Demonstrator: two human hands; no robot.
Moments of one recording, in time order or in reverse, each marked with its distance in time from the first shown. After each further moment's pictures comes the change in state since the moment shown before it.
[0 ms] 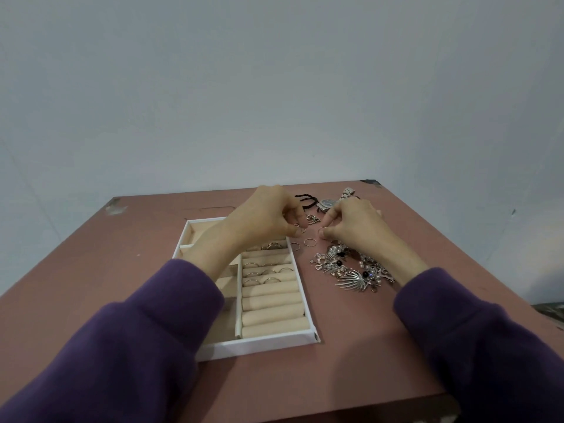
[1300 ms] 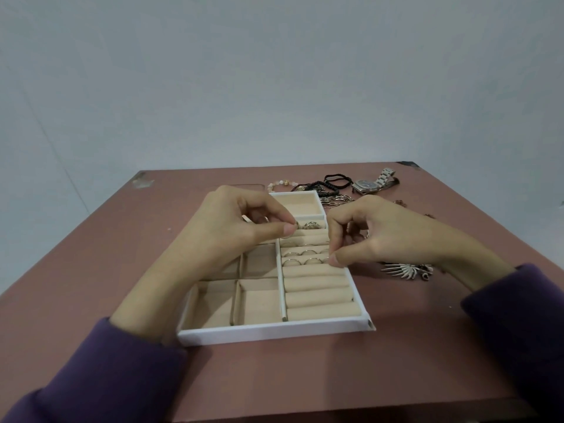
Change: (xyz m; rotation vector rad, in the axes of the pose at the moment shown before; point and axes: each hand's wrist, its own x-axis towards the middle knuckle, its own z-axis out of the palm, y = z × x) left_hand -0.089 -0.033 -0.022 -0.414 0.213 -0.102; right_hand -0.044 -0.039 -0.009 0.268 -0.490 -0.419
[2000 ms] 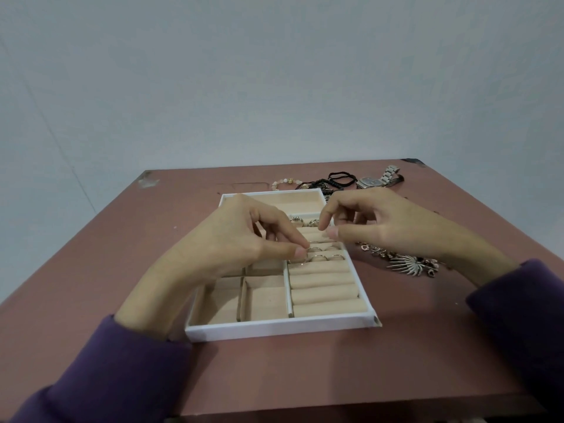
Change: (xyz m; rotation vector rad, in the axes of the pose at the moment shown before) left_hand -0.010 0.009 0.000 -0.011 -0.194 0.002; right_hand 0.002 0.004 0.001 0.038 0.111 -0.038
